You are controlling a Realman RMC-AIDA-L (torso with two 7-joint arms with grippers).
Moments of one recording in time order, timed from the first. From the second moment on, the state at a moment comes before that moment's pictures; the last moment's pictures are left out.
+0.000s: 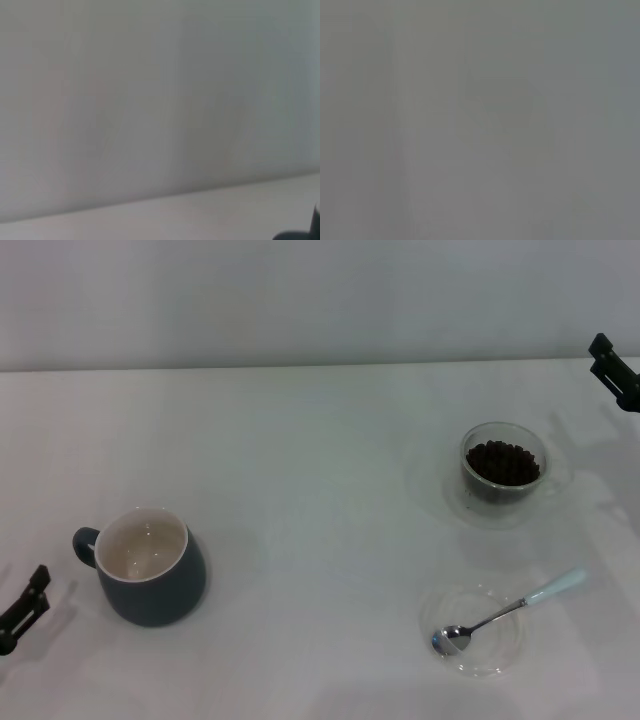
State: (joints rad) left arm -0.24 -2.07 2.84 -0.10 -0.99 1.38 -0.36; right arm 0.46 2.02 -0.78 -0.11 -0.76 -1.16 0.53
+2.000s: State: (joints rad) left arm -0.37 -2.08 2.85 0.01 -0.96 1.17 -0.14; right arm 0.42 2.02 -0.79 -0.09 -0.76 -1.23 0.54
